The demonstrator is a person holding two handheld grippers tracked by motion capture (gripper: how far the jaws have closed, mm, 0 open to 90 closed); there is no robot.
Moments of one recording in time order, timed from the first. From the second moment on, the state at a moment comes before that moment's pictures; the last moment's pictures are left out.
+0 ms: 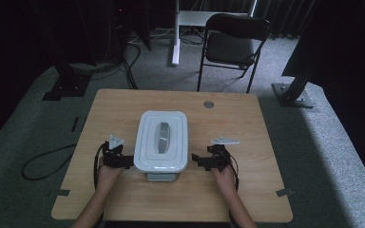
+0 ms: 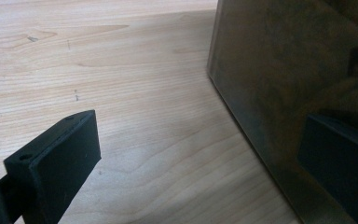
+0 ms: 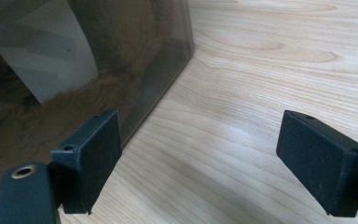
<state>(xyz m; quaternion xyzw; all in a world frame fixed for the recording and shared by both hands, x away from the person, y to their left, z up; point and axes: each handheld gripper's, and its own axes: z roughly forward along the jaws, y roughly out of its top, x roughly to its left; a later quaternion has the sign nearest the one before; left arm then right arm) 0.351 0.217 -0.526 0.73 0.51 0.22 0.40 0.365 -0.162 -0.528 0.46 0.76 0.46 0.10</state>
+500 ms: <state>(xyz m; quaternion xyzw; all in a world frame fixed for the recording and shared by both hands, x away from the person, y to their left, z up) 0.337 0.230 -0.534 0.74 0.50 0.23 0.40 0.362 -0.171 -0.532 0.46 0.76 0.45 0.10</state>
